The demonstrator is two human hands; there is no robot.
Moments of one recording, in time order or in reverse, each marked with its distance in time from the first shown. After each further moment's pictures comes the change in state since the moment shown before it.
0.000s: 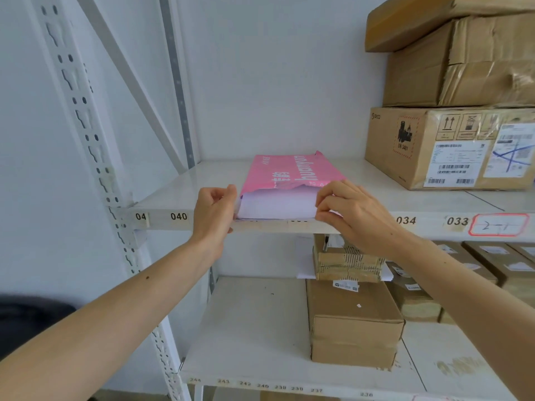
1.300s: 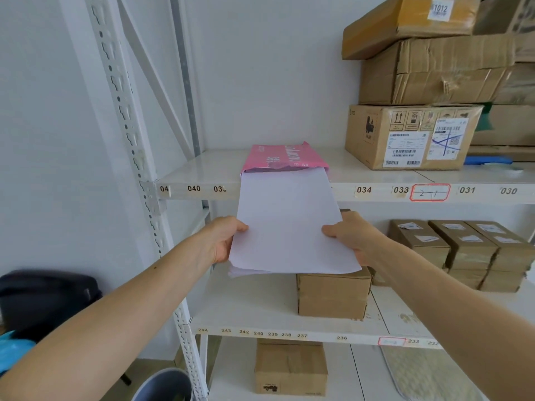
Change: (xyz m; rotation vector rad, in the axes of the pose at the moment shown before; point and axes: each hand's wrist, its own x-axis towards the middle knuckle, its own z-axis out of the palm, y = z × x) left_hand -0.128 0.004 -0.048 -0.008 -0.361 -0.539; right_hand -0.080 -0.095 -0.052 0.818 -0.213 1.275
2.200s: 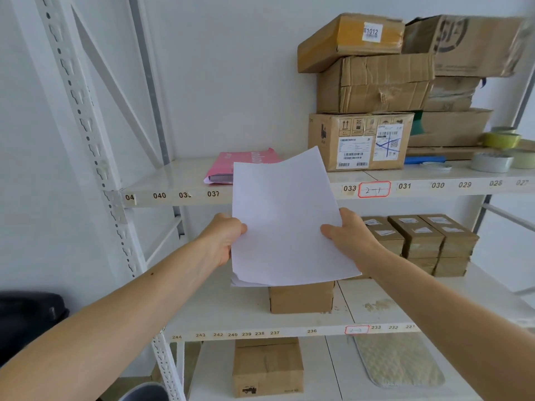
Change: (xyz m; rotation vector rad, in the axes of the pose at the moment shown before) left_hand -0.047 0.000 0.077 0.138 0.037 0.192; right_hand -0.053 0.034 -0.067 -0.018 0.160 -0.172
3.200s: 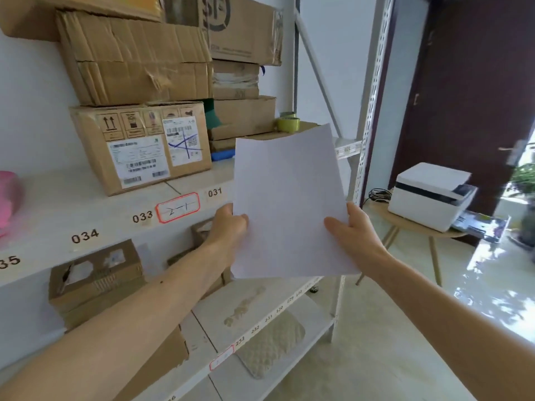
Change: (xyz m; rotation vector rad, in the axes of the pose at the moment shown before) left_hand 0.047 0.042 0.385 0.029 -0.620 0.271; right_hand 0.011 0.148 -0.267 0.059 0.726 0.113
